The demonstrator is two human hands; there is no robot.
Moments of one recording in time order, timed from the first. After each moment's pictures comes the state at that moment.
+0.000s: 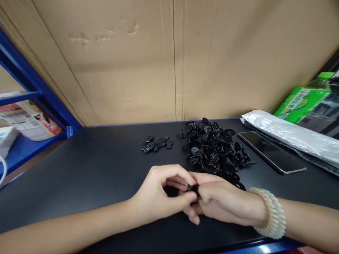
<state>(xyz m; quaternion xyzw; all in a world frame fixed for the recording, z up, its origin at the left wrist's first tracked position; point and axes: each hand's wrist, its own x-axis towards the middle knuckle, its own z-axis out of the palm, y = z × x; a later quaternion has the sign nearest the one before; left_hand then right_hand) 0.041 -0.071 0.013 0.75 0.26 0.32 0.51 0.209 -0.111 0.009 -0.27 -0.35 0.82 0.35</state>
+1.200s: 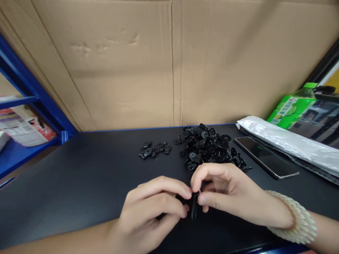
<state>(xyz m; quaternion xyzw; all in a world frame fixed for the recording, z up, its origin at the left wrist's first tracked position) 0.023 -0.088 0.028 0.86 0.13 0.45 0.23 0.237 -0.116 0.039 -0.33 -0.64 0.58 0.38</state>
